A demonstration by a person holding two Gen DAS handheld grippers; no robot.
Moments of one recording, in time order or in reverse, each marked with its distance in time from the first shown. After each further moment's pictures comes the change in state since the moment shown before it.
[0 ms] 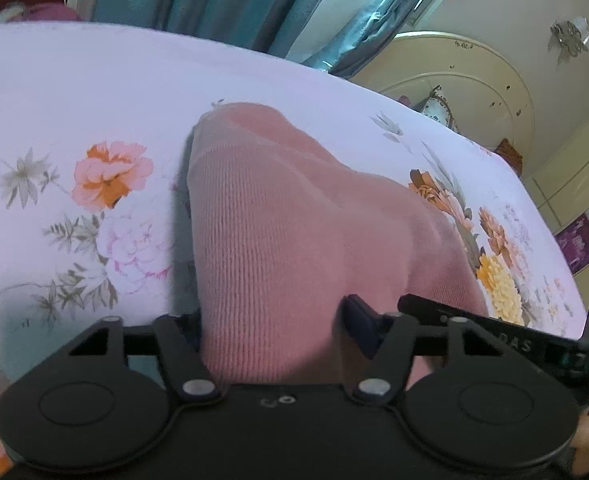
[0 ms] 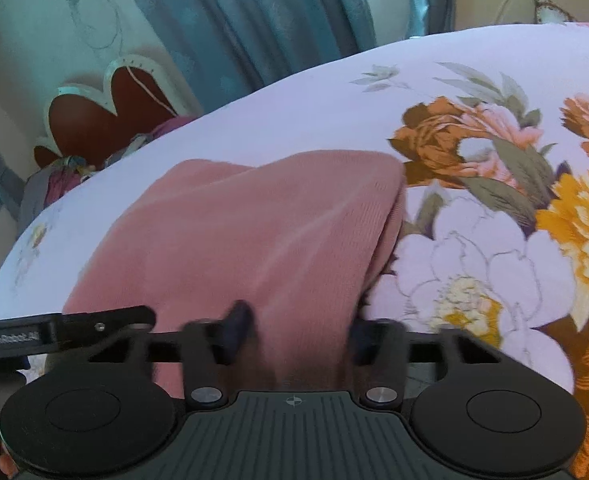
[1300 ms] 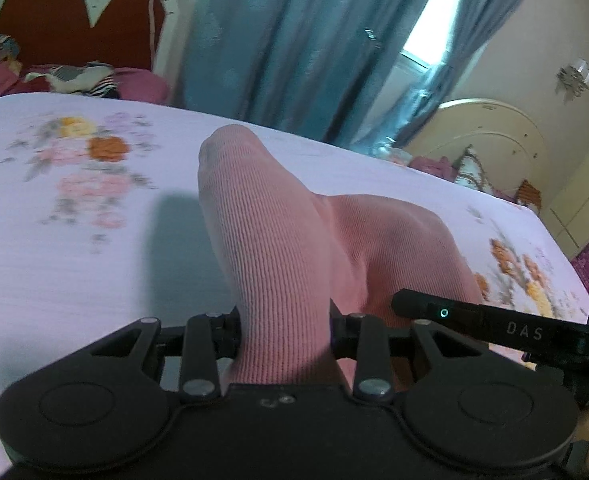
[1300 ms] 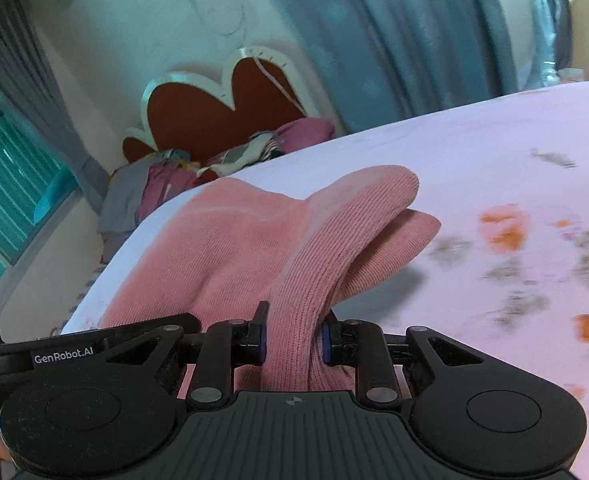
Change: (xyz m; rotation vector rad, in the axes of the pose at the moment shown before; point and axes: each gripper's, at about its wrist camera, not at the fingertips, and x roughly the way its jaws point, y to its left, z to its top) left arm -0.224 0.261 0.021 0.027 -0.157 0.075; right arm 0.100 0.358 -0.041 -0.079 -0.060 0.170
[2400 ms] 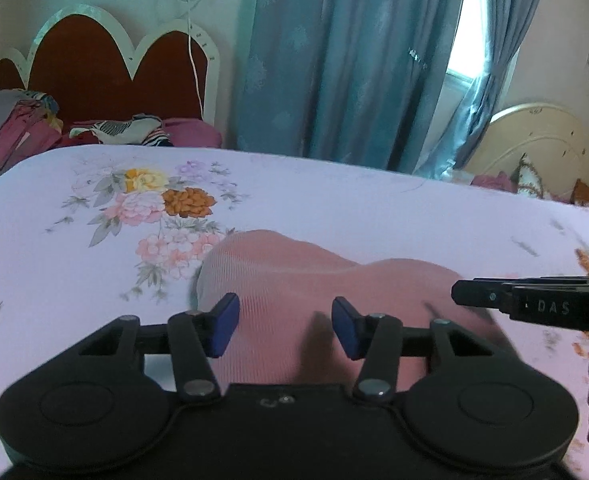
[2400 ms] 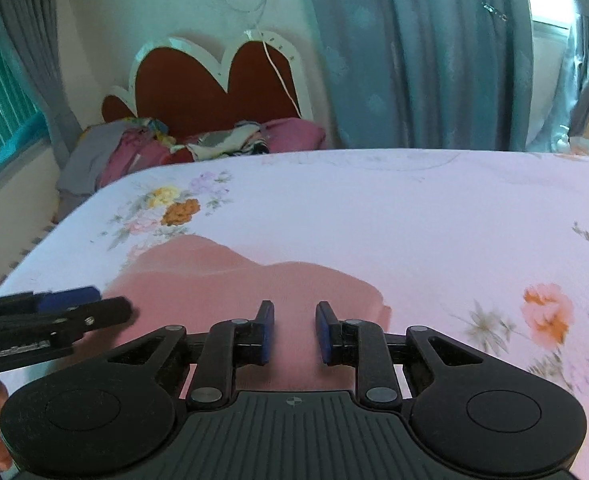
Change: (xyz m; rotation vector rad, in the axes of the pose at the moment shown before) left arm 0.035 0.061 0.016 0.108 -0.125 0.191; right arm 0.105 0.027 0.012 -0.229 0.000 -0.180
